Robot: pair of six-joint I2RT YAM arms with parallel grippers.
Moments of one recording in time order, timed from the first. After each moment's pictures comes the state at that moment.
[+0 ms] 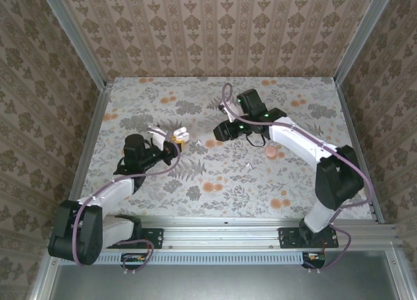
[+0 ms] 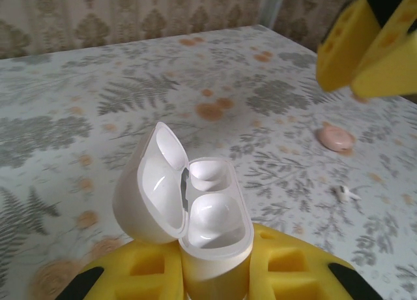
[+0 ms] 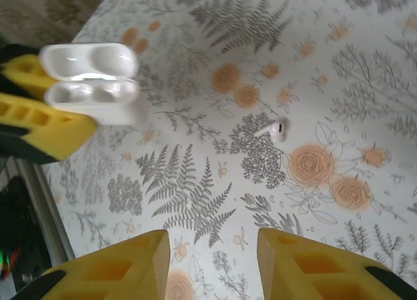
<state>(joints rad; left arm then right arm) -0.27 1.15 0.40 0.44 0.61 -0.03 0.50 1.70 1.36 -0.50 -0.49 0.13</state>
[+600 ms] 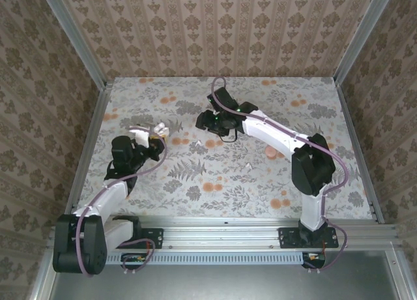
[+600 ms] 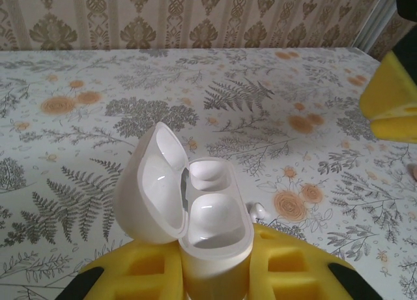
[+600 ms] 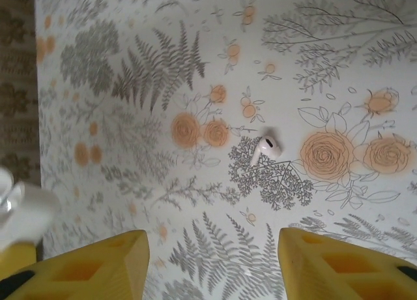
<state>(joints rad) -0.12 1.07 0.39 0.37 0.49 -0.08 0.65 1.94 1.67 -0.62 -0.12 0.92</state>
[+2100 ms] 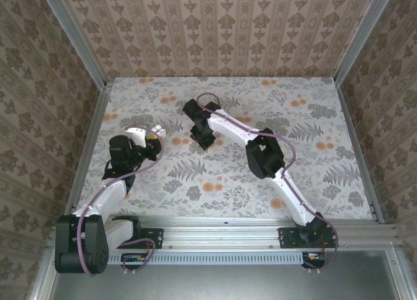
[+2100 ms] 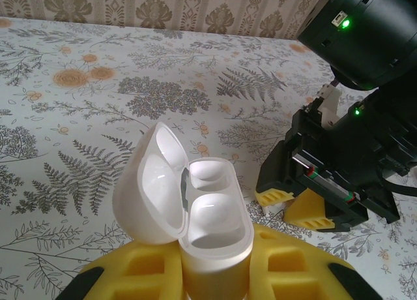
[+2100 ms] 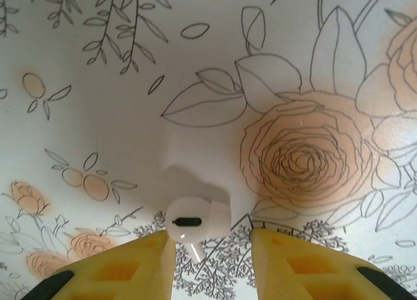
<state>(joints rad) -0.08 1.07 0.40 0.30 0.50 -0.11 0.70 2.55 2.32 -1.11 -0.06 1.52</state>
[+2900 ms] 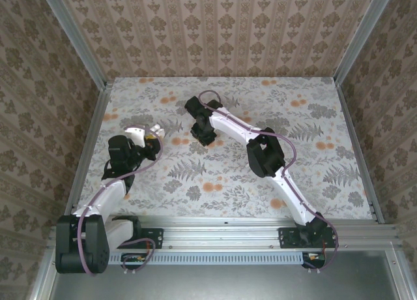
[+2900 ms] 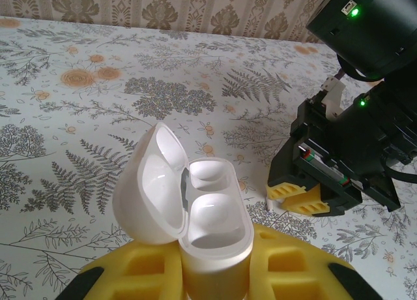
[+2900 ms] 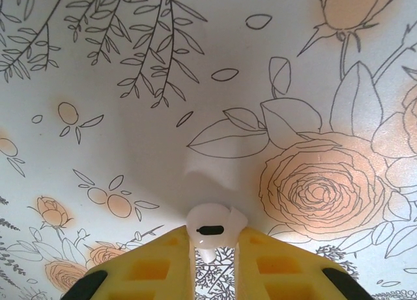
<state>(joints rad) -0.06 1.07 0.40 0.30 0.50 -0.11 0.68 2.56 2.34 -1.10 -0.06 1.48</state>
